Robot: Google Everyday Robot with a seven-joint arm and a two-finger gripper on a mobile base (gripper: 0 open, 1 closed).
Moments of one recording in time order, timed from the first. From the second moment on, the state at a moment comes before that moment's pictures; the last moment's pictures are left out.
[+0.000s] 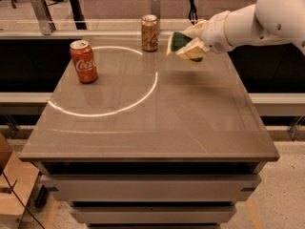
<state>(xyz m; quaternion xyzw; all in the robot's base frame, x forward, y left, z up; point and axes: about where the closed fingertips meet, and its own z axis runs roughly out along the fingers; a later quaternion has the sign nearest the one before) 0.706 -0.110 0.935 -0.56 0.66 0.05 0.49</state>
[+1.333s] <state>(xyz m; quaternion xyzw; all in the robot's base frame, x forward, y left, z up) 0.814 -0.074 0.888 -0.51 0.66 0.07 0.54</state>
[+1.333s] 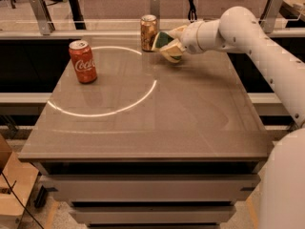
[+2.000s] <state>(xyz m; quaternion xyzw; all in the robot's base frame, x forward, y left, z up) 0.830 -0.079 0.889 -0.50 0.67 0.06 0.54</state>
